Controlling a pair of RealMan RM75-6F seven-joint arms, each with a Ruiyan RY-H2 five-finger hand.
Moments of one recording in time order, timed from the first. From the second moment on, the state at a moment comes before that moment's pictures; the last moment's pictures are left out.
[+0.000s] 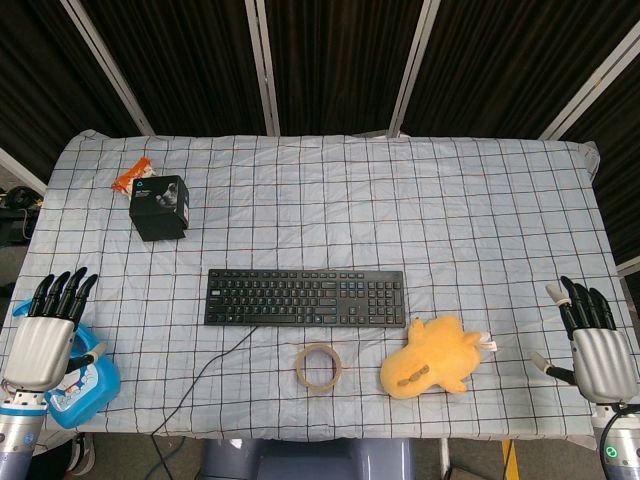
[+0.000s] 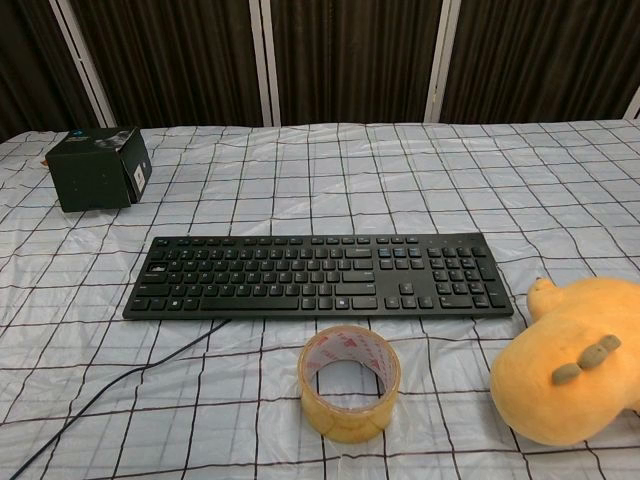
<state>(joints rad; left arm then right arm) -0.12 -1.23 -0.03 -1.65 1.57 1.52 0.29 0.08 -1.15 0.07 -1.58 -1.53 1.52 0.01</state>
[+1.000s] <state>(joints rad) -0.12 -1.23 -0.02 -1.66 1.57 1.50 0.31 0.07 -1.16 0.08 -1.58 -1.53 1.53 0.01</state>
